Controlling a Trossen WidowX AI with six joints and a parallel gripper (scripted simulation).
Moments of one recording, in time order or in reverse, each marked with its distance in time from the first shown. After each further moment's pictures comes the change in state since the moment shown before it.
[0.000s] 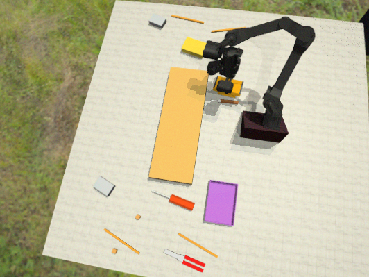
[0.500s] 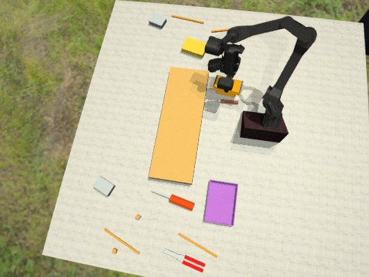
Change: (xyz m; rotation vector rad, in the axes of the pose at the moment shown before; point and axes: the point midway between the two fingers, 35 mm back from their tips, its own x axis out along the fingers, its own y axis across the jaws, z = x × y) arm -0.003 -0.005 0.002 -0.004 -0.022 0.074
